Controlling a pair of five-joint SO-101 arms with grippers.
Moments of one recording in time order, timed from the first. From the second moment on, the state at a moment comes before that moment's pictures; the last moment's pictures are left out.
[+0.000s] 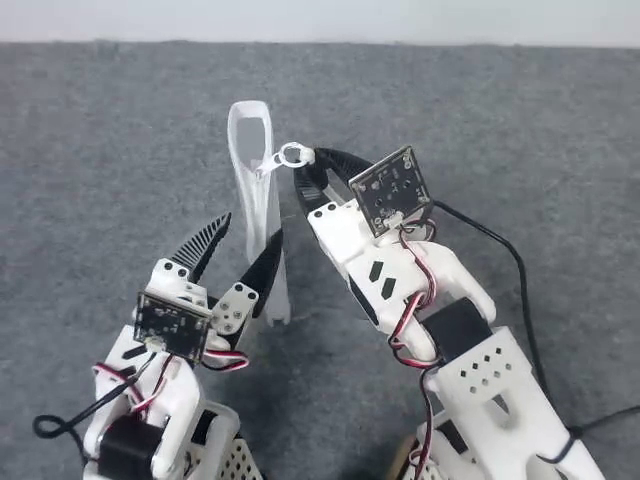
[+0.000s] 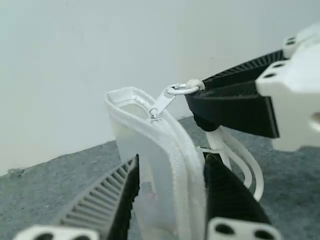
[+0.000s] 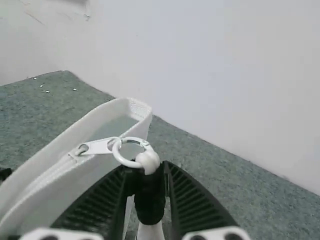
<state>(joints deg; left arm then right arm) 10.7 -101.6 67.8 57.4 -6.0 -34.7 -50.7 45.9 23.8 5.1</state>
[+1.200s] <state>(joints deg) 10.2 -101.6 73.9 50.7 -5.6 -34.2 -50.6 45.9 17.9 11.2</state>
